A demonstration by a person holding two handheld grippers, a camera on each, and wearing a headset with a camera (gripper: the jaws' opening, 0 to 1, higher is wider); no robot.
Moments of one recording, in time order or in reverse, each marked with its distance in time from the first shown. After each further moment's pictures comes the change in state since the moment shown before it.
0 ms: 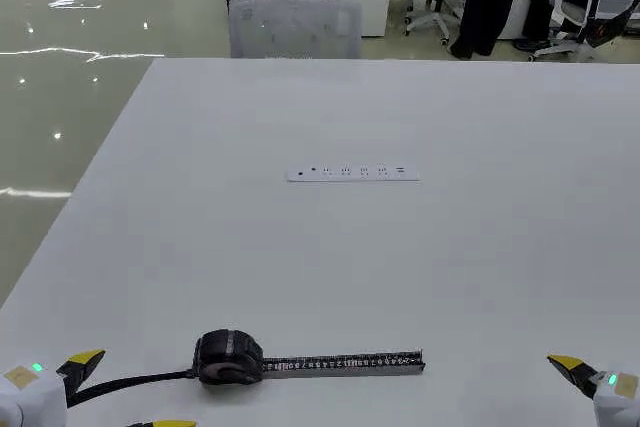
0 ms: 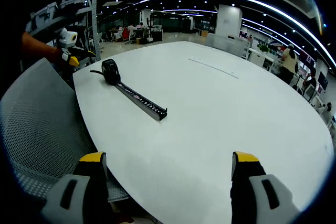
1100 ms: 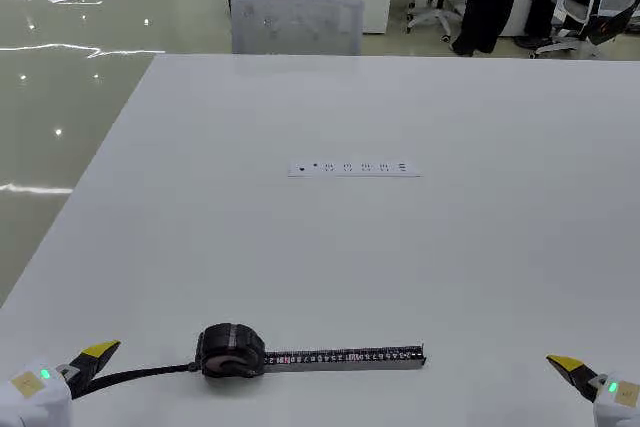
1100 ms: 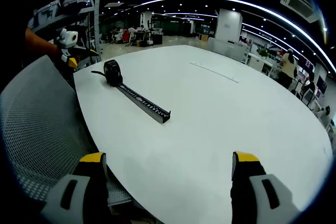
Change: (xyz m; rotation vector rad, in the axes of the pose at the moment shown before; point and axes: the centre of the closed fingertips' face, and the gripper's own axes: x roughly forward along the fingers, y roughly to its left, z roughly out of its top) left arm -0.001 -0.020 0.008 0.128 -0.109 -0.081; right arm -0.002 0.008 0.004 -0.022 -0.035 -0.017
